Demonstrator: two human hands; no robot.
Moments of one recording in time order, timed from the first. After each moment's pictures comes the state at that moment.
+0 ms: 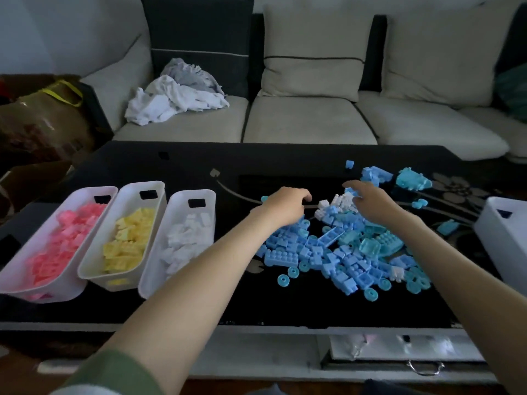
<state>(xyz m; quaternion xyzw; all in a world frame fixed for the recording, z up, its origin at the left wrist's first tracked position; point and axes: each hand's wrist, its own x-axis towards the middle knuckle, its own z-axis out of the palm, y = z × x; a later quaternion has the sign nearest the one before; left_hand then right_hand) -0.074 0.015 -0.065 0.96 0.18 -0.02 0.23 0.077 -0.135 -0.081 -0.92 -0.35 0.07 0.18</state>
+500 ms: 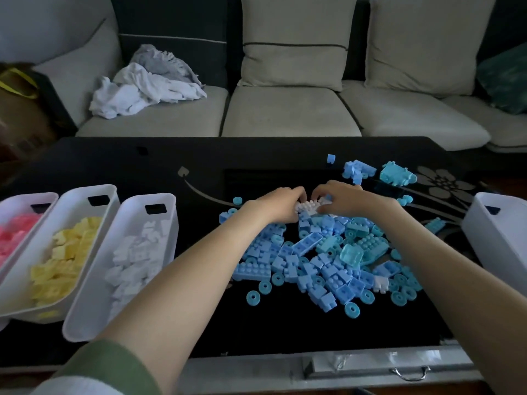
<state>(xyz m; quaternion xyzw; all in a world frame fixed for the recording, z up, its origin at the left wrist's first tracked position) -0.009 0.014 -0.086 0.97 0.11 -0.09 0.21 0.105 -0.118 -0.083 -0.89 -0.44 0.13 0.02</state>
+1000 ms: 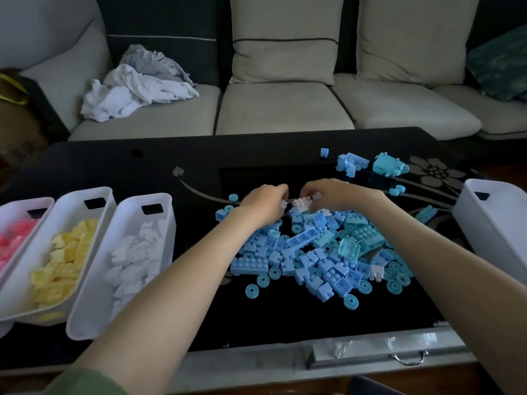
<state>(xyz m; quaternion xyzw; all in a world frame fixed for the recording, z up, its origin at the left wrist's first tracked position) -0.032 0.016 -0.092 0.98 0.14 -0.01 0.14 0.093 -0.115 -0.082 -0.87 -0.44 0.21 0.10</state>
